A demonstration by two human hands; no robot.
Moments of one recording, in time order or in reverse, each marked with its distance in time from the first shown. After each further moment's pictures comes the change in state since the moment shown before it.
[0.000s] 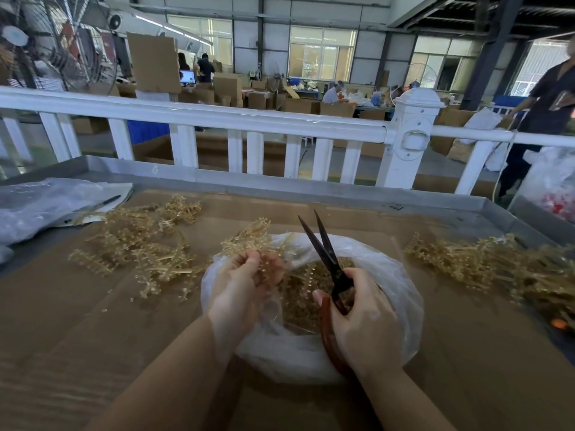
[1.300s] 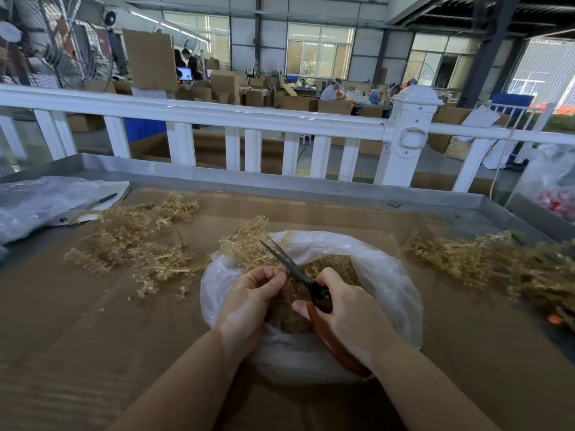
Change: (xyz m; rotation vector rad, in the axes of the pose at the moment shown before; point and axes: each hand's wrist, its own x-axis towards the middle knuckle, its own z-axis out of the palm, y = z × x) left_hand 0.004 -0.030 -0.022 0.211 -0.246 -0.077; right_hand 0.020 -0.006 -0.008 0.064 -0.515 -0.109
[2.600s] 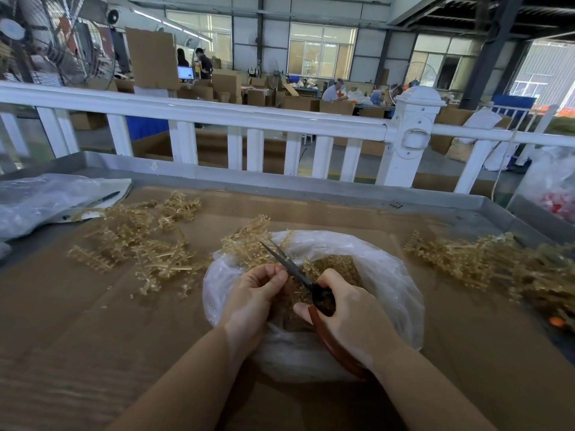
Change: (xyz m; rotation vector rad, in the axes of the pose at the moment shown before) left_hand 0.000 0.000 0.004 0.014 0.039 0.058; right_hand -0.003 -0.004 -0.001 -0.012 0.015 -0.007
